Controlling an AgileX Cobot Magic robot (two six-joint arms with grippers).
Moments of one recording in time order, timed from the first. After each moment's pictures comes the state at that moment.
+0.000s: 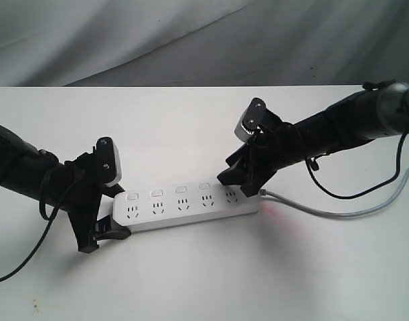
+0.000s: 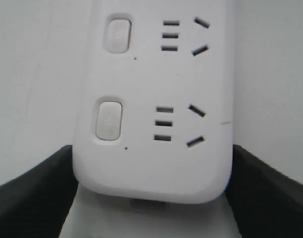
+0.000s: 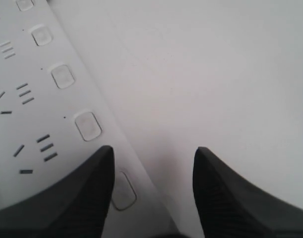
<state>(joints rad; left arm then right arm) -0.06 1.94 -0.88 -1.08 0.52 2.08 0.24 2.17 -1.26 1.27 0.72 -1.93</state>
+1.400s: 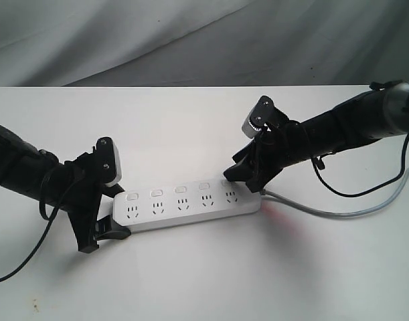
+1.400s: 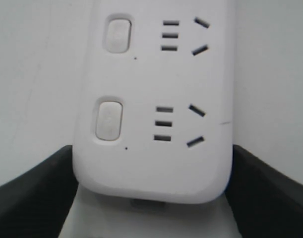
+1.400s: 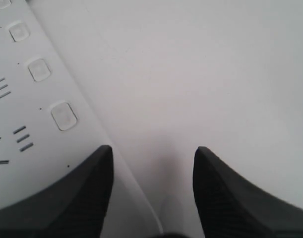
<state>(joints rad) -0.06 1.94 -0.88 -1.08 0.52 2.08 0.22 2.18 -1.26 1.27 0.71 -1.93</state>
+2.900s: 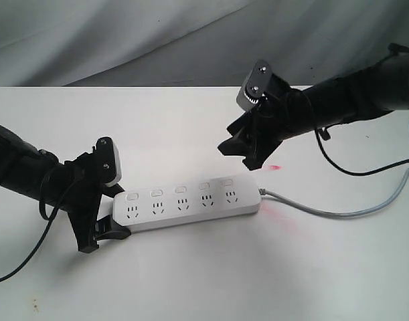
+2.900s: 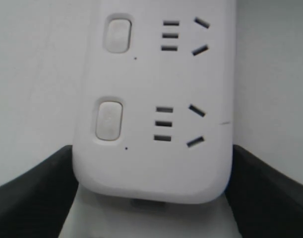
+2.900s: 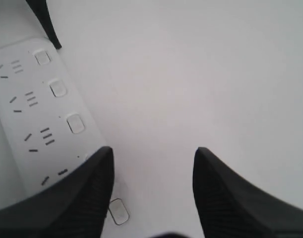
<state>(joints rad) -0.06 1.94 -0.88 -1.08 0.52 2.08 0.26 1.98 -1.26 1.18 0.71 -1.84</state>
